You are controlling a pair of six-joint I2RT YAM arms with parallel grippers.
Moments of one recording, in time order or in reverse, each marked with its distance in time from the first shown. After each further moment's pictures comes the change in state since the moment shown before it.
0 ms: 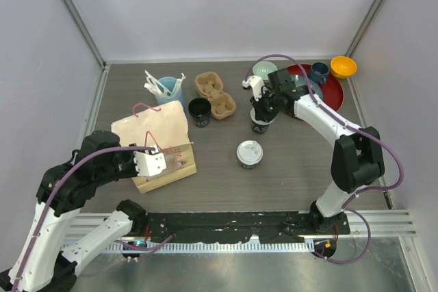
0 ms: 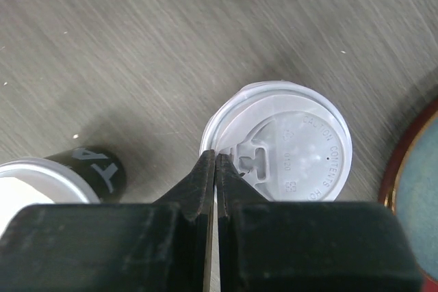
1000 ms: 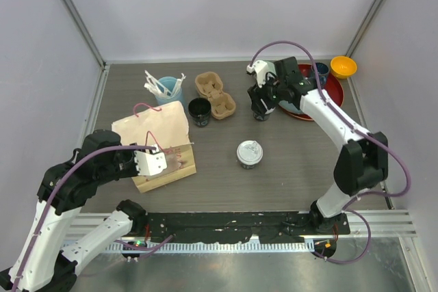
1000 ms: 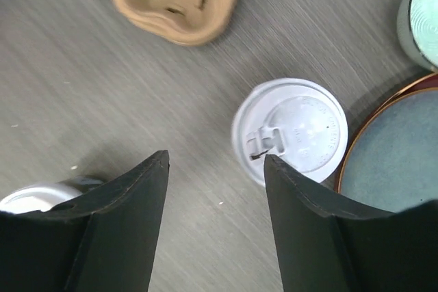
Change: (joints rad) left arm 0.000 0.008 0.001 0.000 0.001 0.003; right arm -0.054 0.024 0.121 0.018 0.010 0.034
